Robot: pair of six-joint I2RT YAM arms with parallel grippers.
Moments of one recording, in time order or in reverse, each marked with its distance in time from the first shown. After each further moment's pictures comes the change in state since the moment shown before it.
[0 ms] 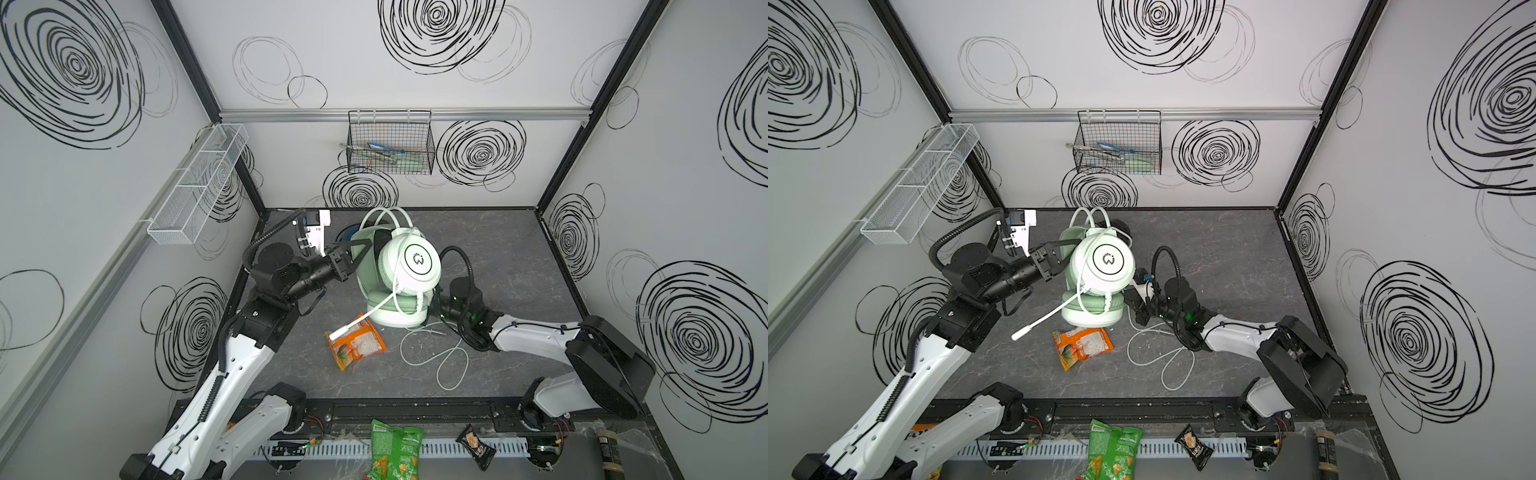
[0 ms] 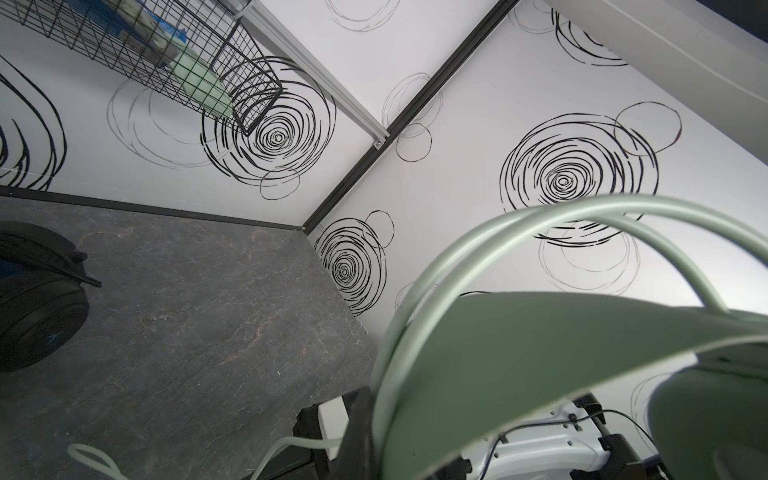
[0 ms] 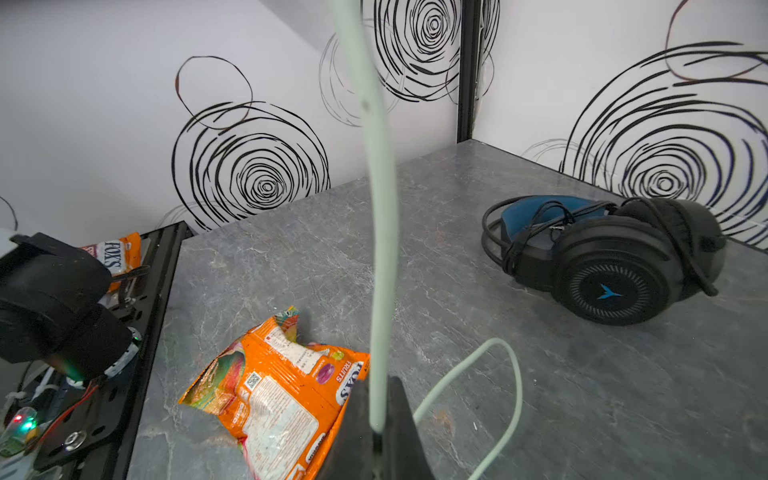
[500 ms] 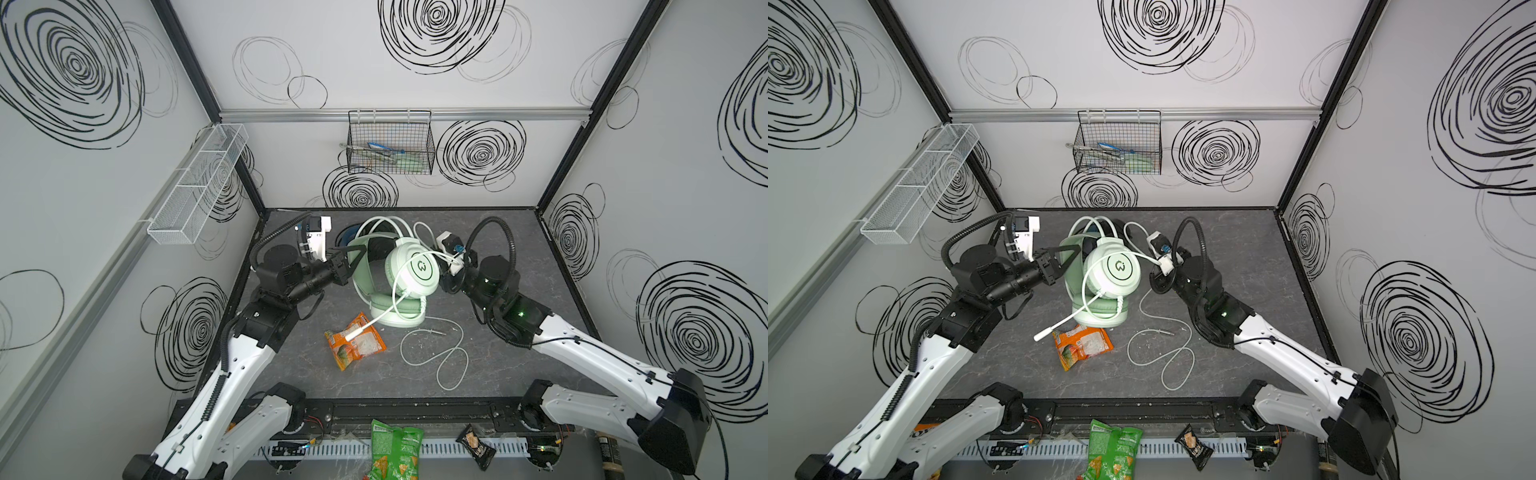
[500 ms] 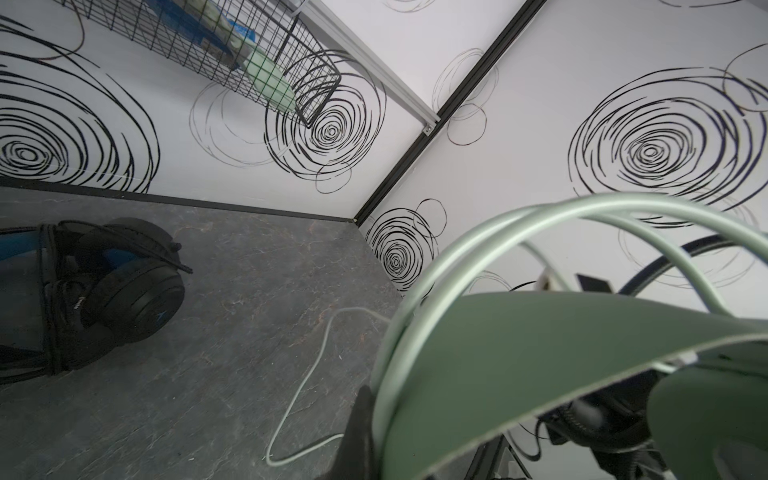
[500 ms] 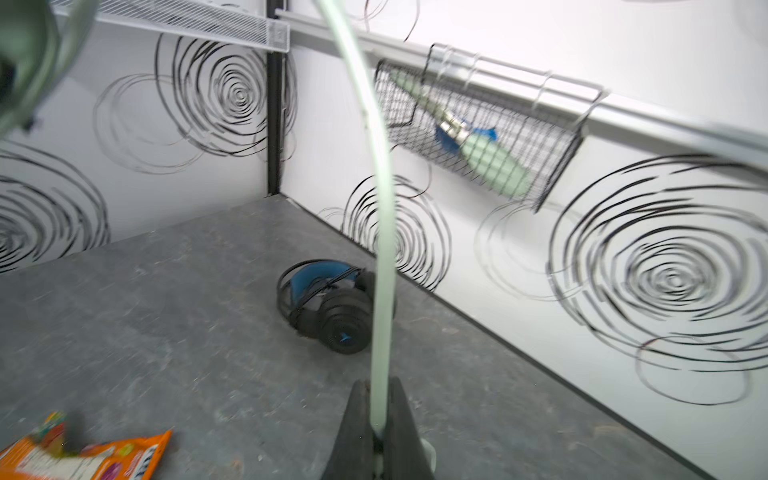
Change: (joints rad) left arm 0.021 -0.004 -0.050 -0.106 -0.068 0.180; right arm 0.004 -0.344 0.321 -0.563 0.618 -0.285
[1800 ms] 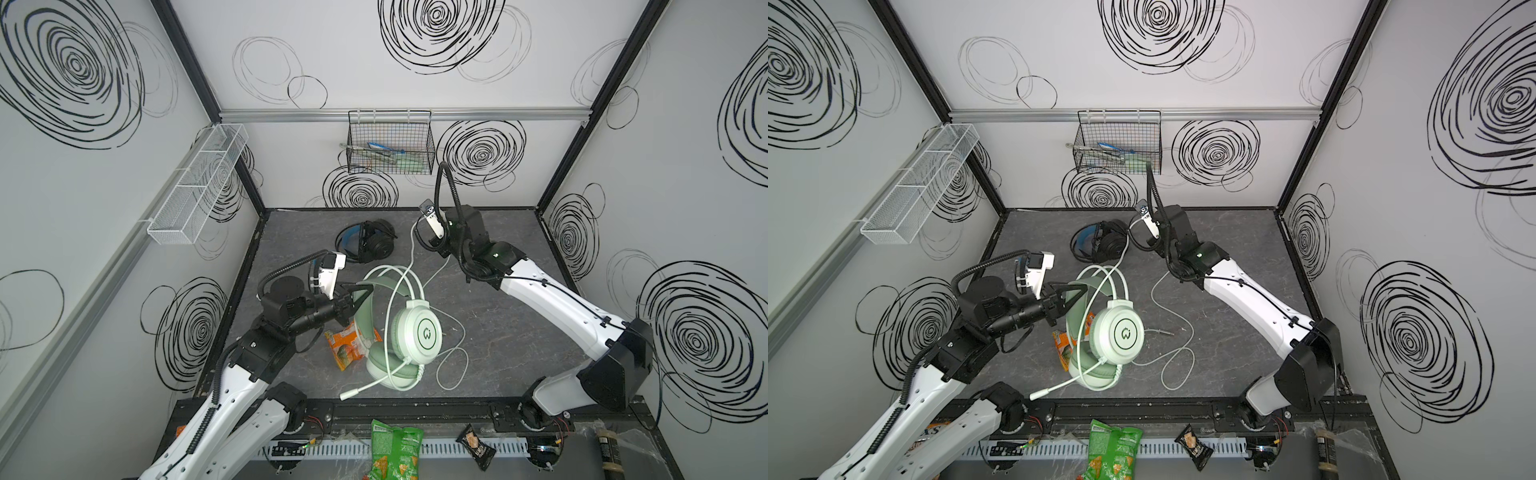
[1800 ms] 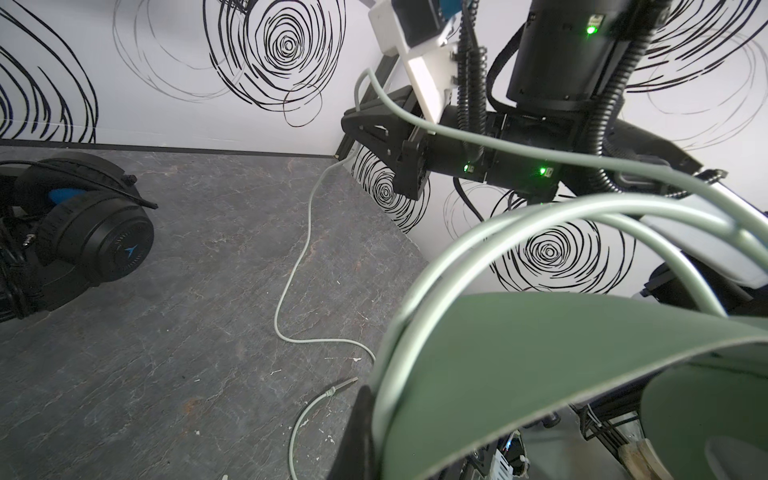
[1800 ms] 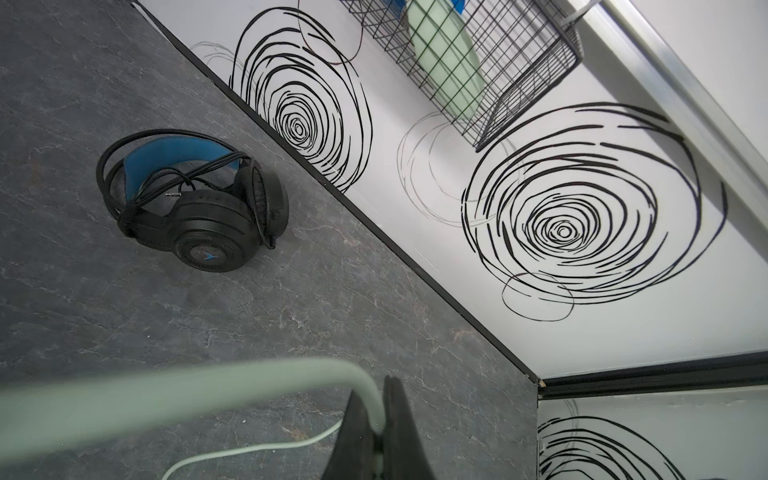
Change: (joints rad) left arm -0.126 -0.203 -0.171 -0.102 0.028 0.135; right arm -0.119 0.396 0.491 -0.484 0.154 -0.147
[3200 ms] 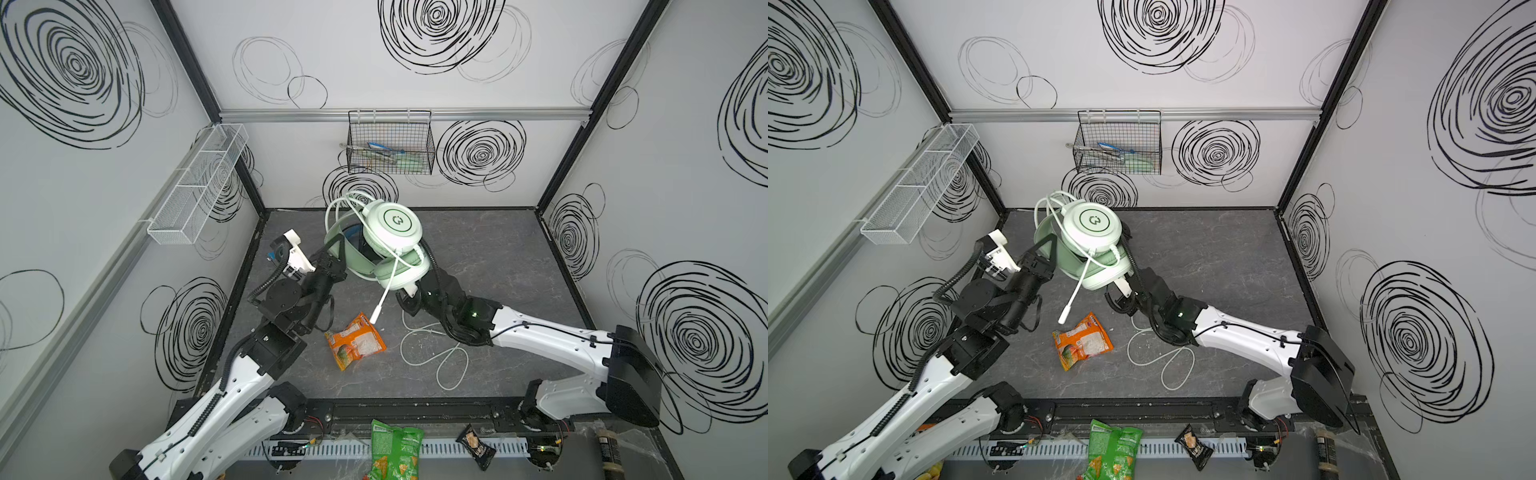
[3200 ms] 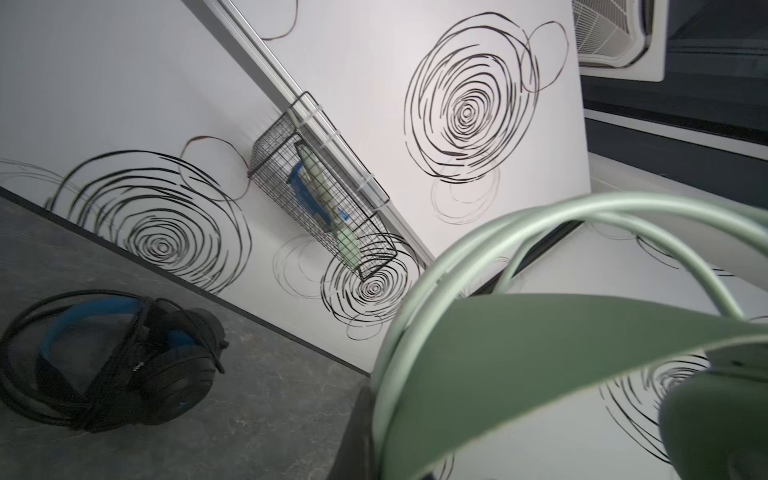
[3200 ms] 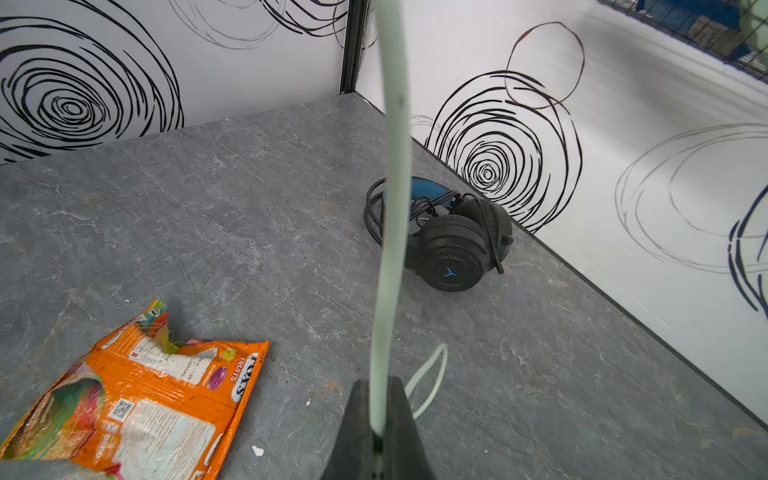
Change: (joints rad) left arm -0.148 0.086 0.009 0.430 -0.857 -0.362; right arm 0.335 -0.118 -0.456 0.404 -0.130 0.279
